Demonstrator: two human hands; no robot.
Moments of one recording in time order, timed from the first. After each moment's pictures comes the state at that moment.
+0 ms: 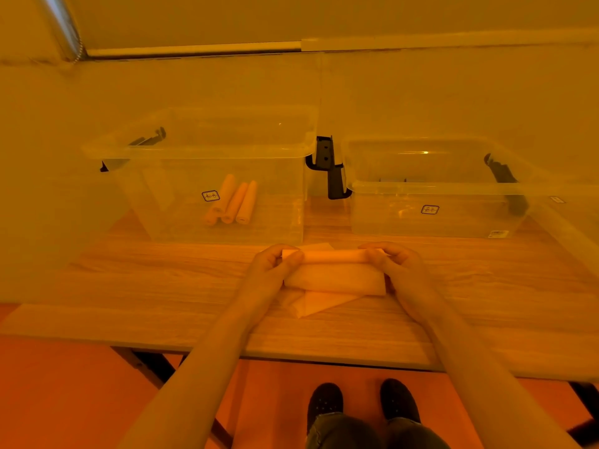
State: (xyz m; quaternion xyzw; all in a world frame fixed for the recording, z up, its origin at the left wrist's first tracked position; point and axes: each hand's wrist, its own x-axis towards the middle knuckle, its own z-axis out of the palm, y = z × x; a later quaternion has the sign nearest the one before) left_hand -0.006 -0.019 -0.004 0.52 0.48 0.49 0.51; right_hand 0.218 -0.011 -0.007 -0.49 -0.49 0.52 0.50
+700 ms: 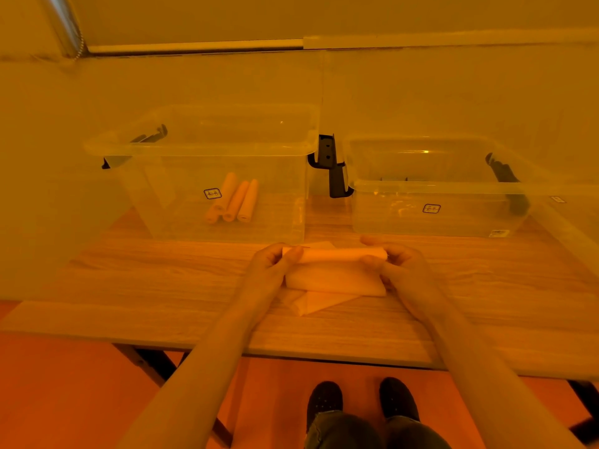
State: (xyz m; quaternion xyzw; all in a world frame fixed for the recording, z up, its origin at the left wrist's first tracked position) left_hand -0.007 -0.018 -0.007 0.53 0.50 0.50 0.47; right_hand 0.220 -0.010 -0.007 -0.49 -0.51 0.52 0.48
